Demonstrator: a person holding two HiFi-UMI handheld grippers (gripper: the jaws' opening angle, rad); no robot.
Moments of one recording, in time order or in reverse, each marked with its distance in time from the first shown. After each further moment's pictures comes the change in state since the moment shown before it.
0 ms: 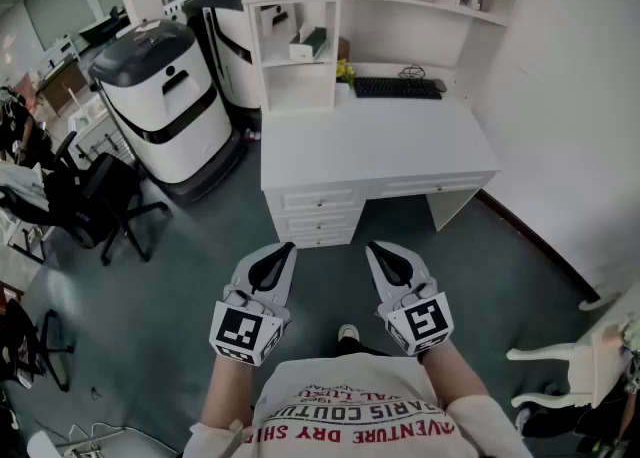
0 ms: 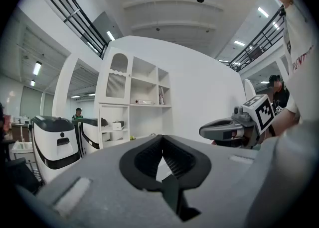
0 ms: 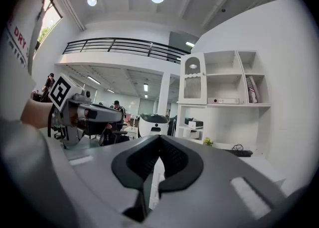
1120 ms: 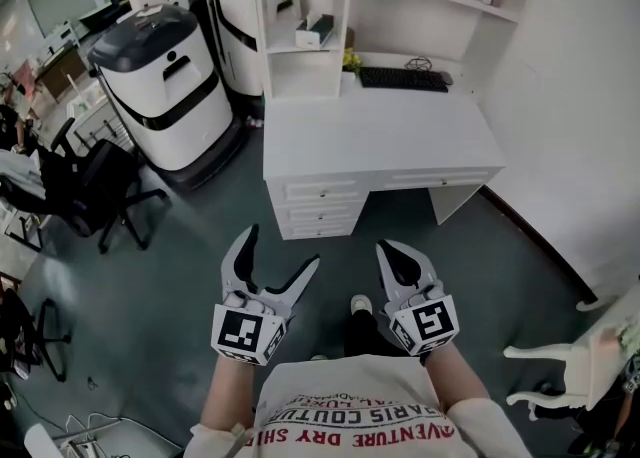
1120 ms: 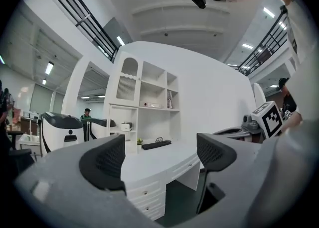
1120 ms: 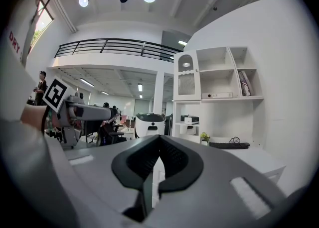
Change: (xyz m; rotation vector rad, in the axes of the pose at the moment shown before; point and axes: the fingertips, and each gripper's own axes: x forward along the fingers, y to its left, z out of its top) left arm -0.008 0.017 -0.007 -0.052 -0.055 0.098; right arm -0.003 -0.005 -0.023 0.074 0.014 -0.054
